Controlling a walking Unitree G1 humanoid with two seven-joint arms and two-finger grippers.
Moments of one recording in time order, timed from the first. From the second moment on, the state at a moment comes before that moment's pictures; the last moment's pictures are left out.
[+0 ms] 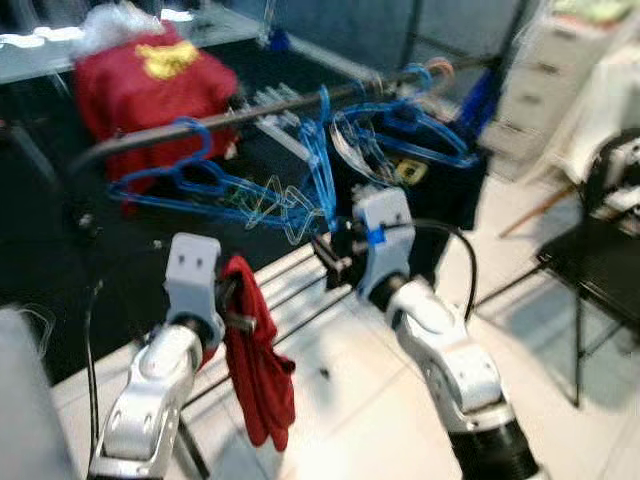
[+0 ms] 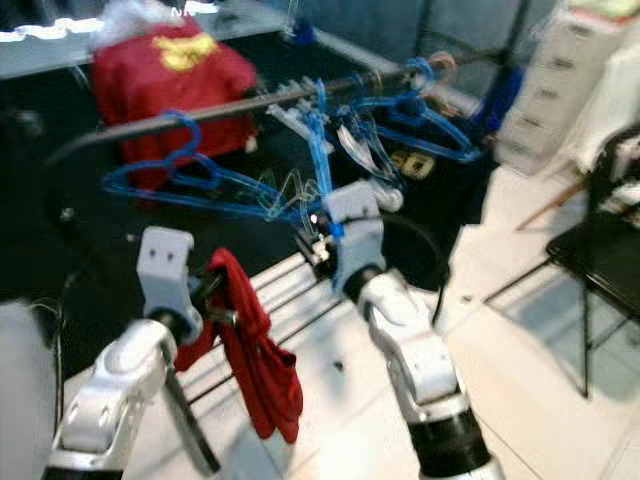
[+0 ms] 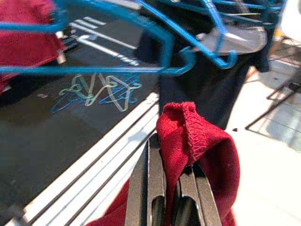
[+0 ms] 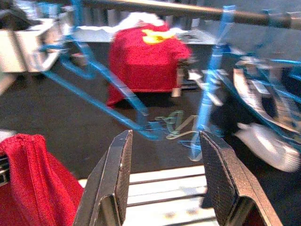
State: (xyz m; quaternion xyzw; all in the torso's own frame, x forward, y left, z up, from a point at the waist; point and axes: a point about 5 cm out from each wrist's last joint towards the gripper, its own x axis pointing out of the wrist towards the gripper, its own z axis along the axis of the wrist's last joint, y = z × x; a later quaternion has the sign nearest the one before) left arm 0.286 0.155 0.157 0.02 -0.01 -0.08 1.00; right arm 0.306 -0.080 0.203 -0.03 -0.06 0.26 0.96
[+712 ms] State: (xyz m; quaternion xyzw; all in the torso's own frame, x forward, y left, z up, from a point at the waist) left arm 0.294 0.191 0.146 0.01 0.03 0.06 1.00; right arm 0.315 -0.147 0.144 -0.04 0.06 0.12 0.99
